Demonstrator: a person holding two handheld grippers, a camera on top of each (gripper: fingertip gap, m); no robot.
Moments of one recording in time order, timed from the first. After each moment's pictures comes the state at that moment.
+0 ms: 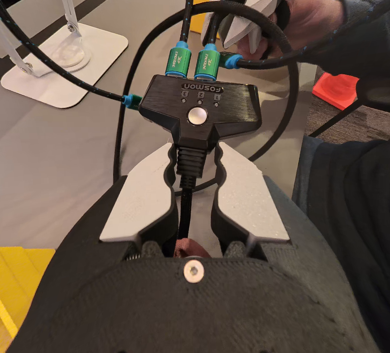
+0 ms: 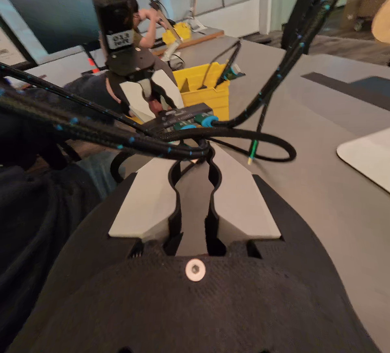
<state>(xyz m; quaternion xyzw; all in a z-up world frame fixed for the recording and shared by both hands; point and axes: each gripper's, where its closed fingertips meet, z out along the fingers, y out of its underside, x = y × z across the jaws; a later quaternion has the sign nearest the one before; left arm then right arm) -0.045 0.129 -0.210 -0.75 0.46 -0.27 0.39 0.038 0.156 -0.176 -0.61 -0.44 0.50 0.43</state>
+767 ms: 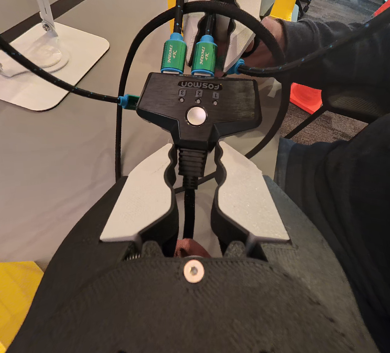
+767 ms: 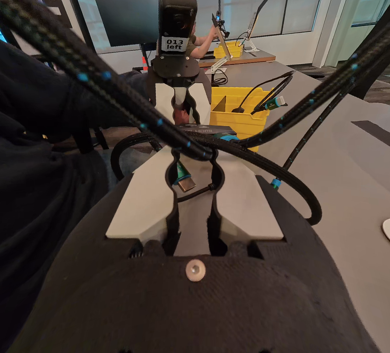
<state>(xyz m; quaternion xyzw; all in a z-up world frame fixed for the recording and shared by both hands) -0.044 0.120 -0.200 -0.74 0.46 -0.32 0.37 0.005 0.138 -0.163 -0.50 -0.52 0.54 0.43</state>
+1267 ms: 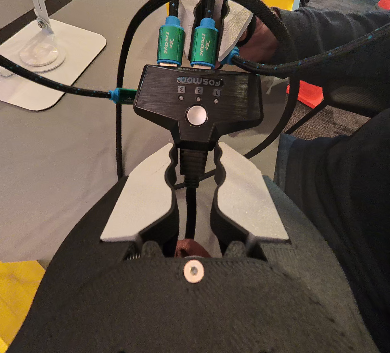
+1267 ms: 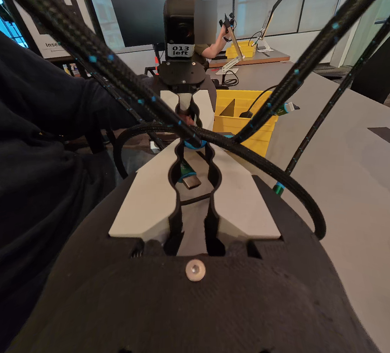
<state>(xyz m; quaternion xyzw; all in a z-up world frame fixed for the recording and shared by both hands) -0.043 0.118 -0.202 -0.74 0.47 -0.31 0.36 0.000 0.137 -0.155 -0.49 -0.54 0.56 0.41</state>
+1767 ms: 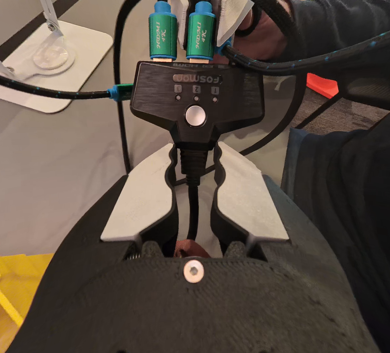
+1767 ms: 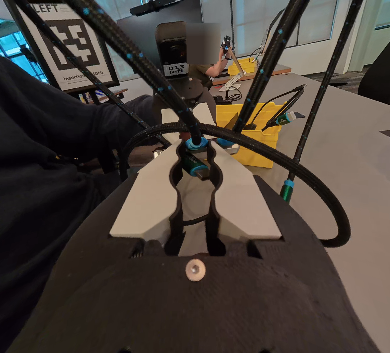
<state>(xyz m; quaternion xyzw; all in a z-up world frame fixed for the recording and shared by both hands) -0.042 0.122 -0.200 -0.74 0.49 -0.28 0.37 -0.002 0.140 -0.141 -0.48 -0.49 0.60 0.41</state>
